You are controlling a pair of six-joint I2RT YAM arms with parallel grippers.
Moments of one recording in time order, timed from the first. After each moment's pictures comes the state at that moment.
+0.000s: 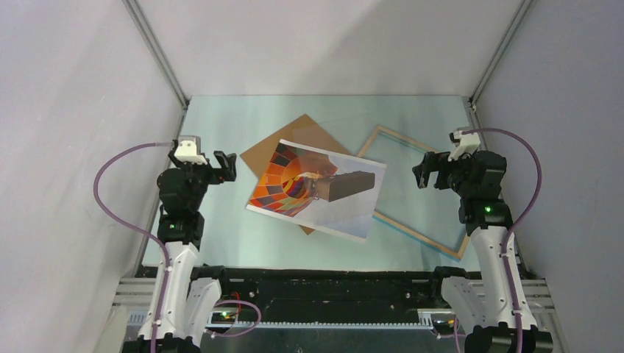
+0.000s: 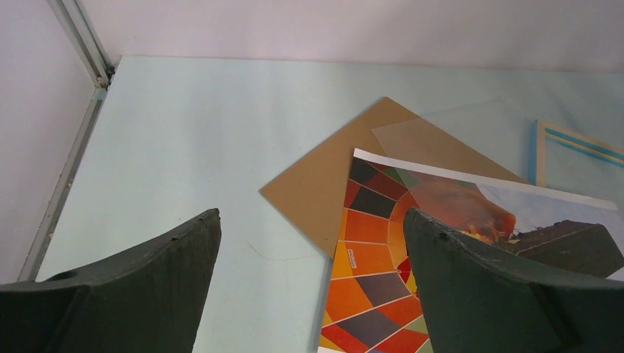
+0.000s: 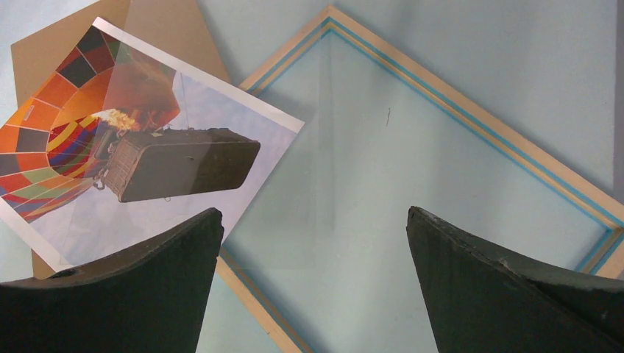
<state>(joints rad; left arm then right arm) 0.08 0.70 0.60 0.02 0.21 -0.10 -0.08 0.82 0.79 -0.36 -0.36 -0.03</state>
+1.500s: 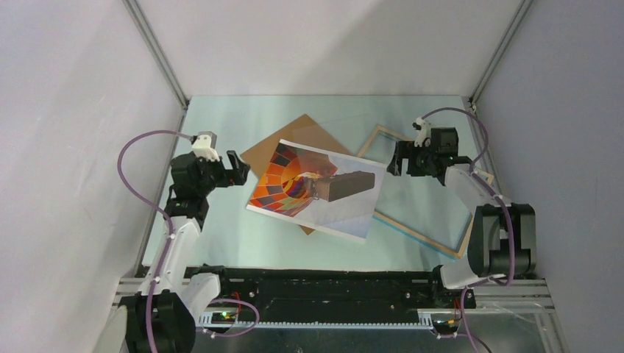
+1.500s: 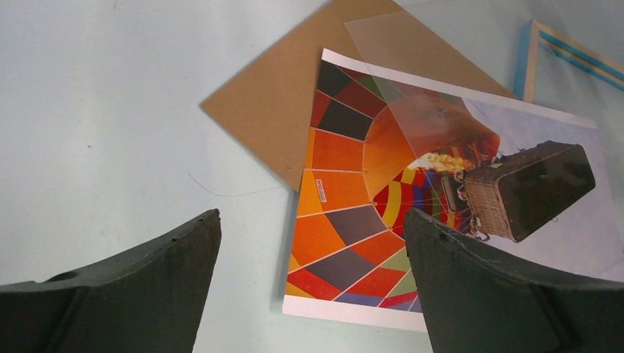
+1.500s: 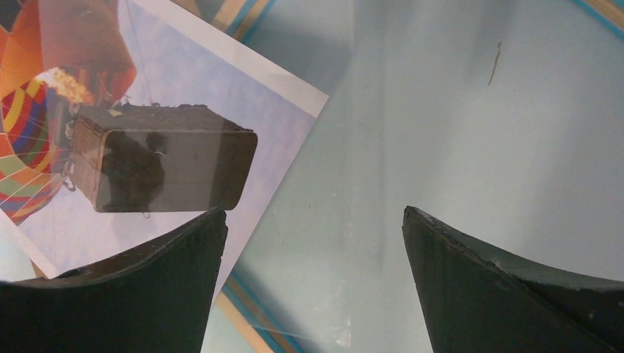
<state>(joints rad) 0.08 0.94 0.64 -0.08 0.34 -0.13 0.05 1.45 0.94 -0.26 -0.35 0.08</state>
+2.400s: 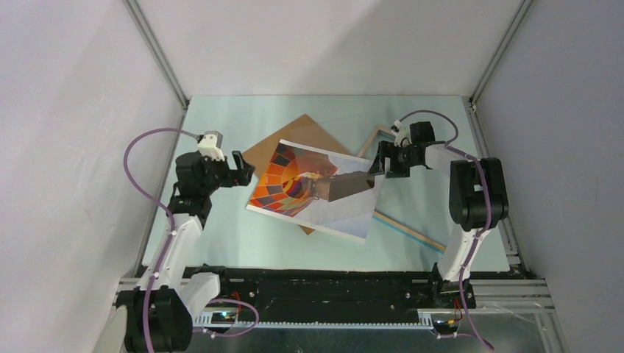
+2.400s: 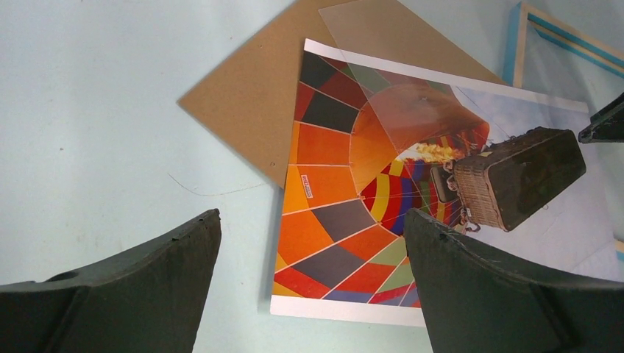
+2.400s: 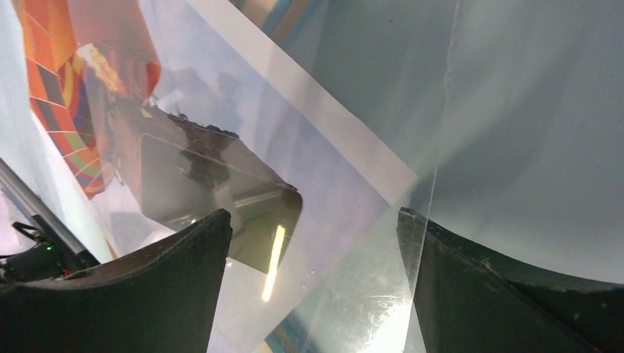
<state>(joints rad) 0.04 0.97 0.64 -0.08 0.35 -0.12 0.09 1.88 1.17 -0.31 -0.59 0.14</state>
